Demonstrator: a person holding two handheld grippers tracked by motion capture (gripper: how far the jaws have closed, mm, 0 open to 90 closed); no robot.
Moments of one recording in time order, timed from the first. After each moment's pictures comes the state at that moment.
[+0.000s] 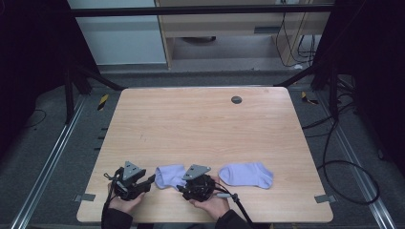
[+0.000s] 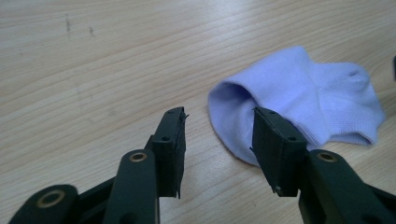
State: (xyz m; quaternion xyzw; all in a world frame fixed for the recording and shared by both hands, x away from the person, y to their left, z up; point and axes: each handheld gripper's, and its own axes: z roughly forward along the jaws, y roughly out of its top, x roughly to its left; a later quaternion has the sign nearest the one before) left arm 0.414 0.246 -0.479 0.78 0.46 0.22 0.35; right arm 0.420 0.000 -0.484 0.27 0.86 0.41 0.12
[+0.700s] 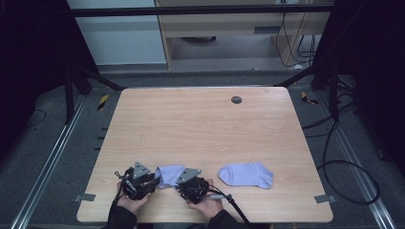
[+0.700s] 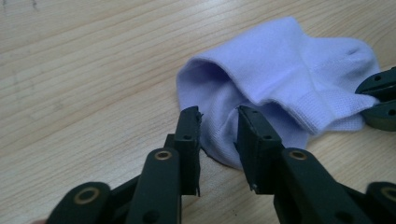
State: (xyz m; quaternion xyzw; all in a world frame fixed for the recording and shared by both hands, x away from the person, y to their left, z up) left arm 0.422 0.231 -0.495 0.81 0.45 0.18 0.33; right arm 0.421 0.018 -0.501 0.26 0.88 0.38 0.11
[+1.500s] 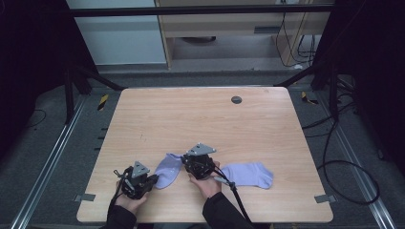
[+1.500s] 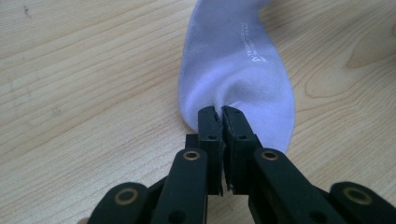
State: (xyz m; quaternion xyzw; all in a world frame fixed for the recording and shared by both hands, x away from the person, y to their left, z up) left arm 0.423 0.234 -0.490 0.82 0.44 0.17 0.33; right arm 0.474 0.002 -0.473 0.38 0.79 0.46 0.16
